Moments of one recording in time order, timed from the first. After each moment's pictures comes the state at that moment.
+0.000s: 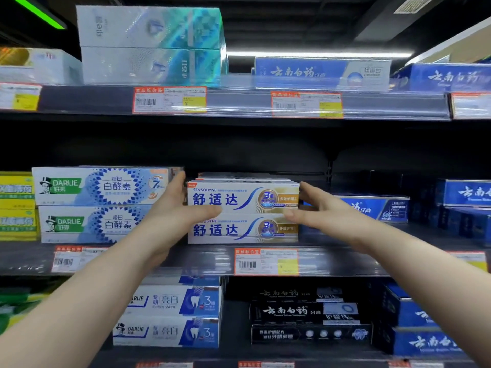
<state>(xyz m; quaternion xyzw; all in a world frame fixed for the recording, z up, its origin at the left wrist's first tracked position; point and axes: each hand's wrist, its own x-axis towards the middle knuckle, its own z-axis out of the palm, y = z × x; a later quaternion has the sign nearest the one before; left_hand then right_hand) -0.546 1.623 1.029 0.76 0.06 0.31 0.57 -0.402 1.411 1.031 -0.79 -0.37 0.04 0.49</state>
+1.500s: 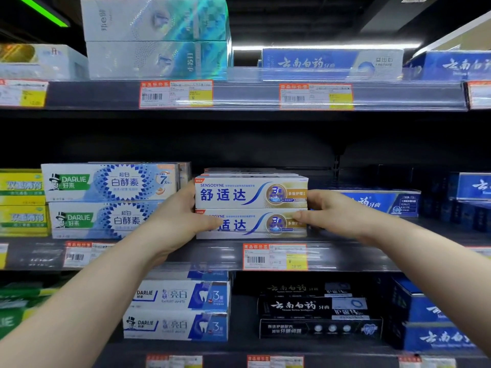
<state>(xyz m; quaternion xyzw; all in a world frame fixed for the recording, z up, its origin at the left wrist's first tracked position) -0.552 1.632 1.024 0.83 0.07 0.26 0.48 -0.401 1.415 1.031 -0.79 -0.42 0.06 0.43</state>
